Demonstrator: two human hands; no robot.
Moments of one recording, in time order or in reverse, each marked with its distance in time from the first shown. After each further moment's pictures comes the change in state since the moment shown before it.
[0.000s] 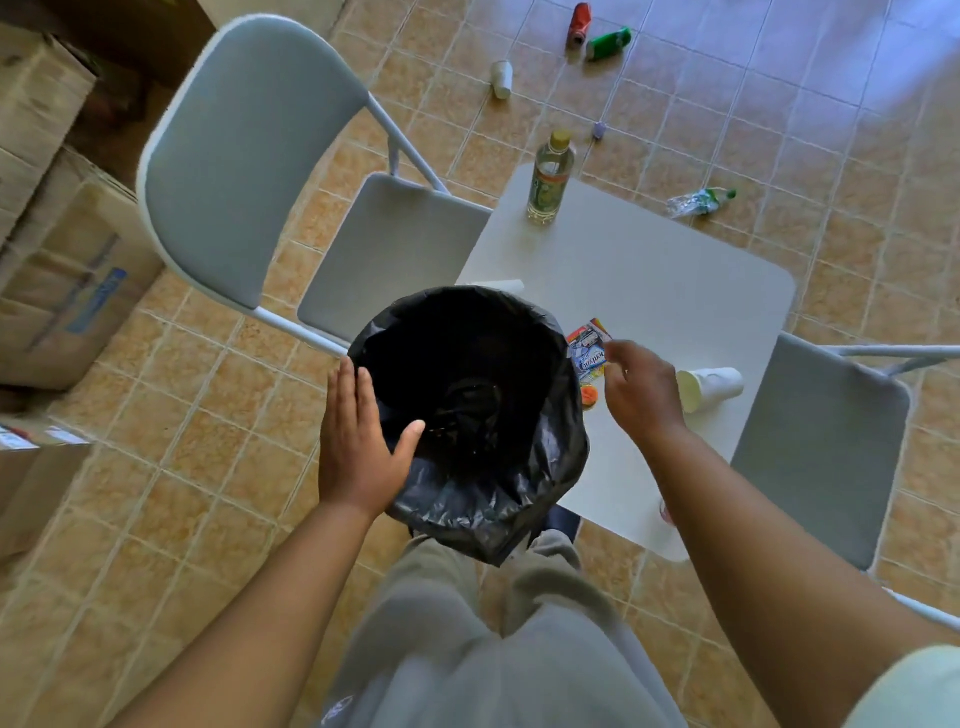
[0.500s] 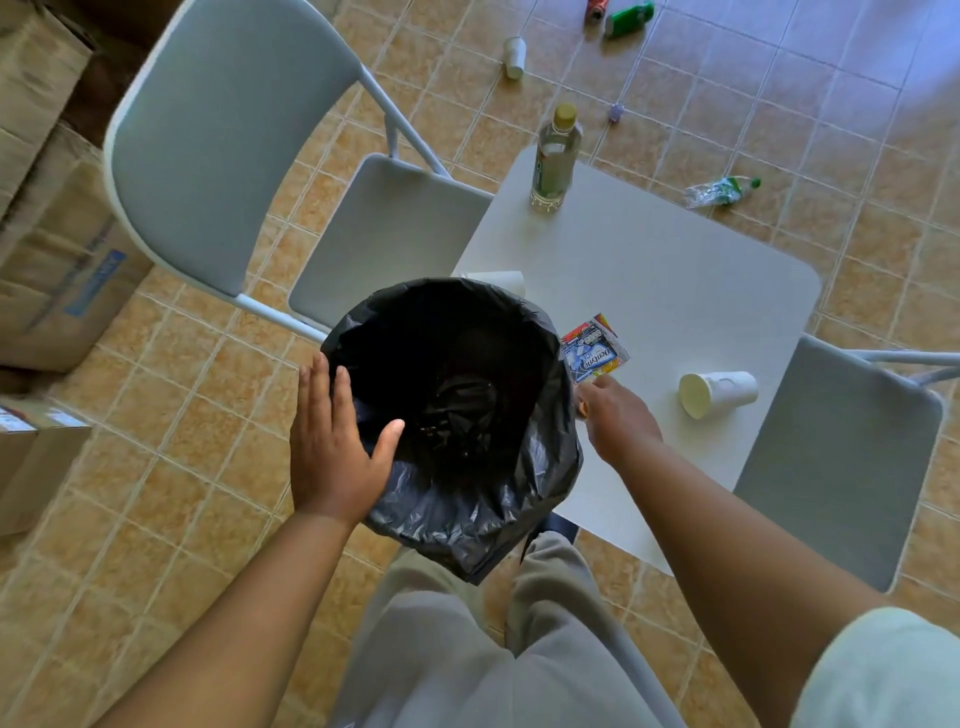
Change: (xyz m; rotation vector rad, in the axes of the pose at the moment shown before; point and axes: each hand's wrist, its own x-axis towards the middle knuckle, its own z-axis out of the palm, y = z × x) left_hand 0.001 0.003 0.016 0.100 0.095 -0.044; right_hand 0.016 0.055 0.044 -0.577 -0.310 -0.331
